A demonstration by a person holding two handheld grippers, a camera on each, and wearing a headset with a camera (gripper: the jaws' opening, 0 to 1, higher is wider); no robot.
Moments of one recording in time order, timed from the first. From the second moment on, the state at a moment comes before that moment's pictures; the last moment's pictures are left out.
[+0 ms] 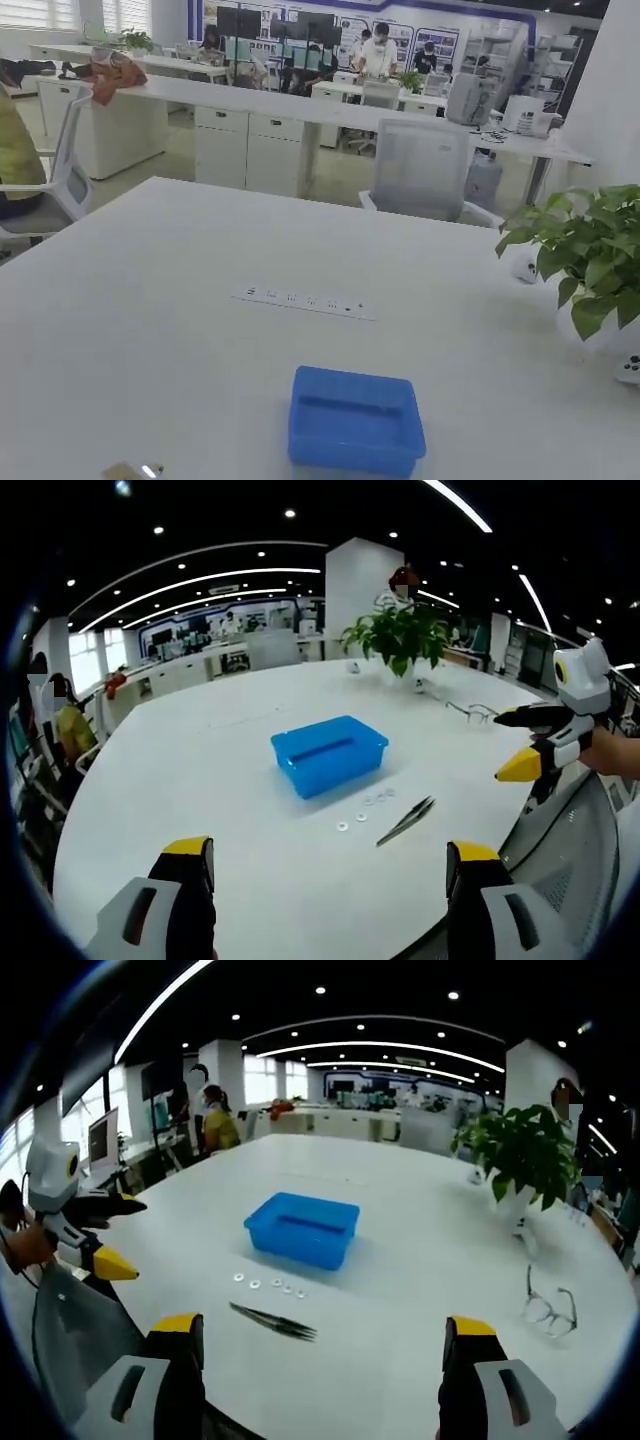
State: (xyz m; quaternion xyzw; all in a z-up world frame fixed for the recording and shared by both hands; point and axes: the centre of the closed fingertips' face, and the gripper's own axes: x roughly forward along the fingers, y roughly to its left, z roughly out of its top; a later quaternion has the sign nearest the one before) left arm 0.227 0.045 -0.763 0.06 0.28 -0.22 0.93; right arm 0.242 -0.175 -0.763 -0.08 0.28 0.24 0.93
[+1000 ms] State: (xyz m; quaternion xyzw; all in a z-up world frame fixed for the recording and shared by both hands) left arm 0.242 -0.027 -0.821 0.14 0.33 -0.41 0.84; right arm 0.237 -0.178 -0.783 -0.07 0.33 0.24 0.91
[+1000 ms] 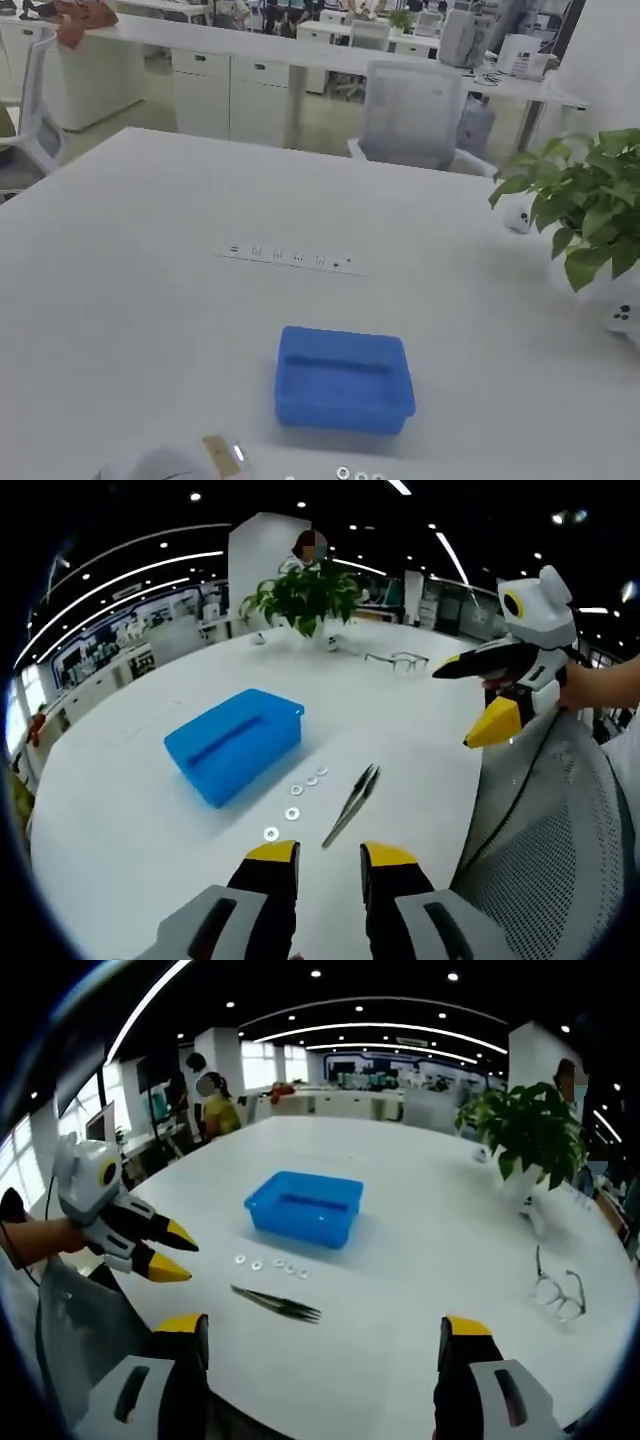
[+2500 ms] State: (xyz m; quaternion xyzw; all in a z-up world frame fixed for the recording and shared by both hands) left arm 0.218 -0.051 -0.813 0.17 0.30 -0.48 0.81; right arm 0.222 -0.119 -0.786 -0.12 0.34 0.34 0.87
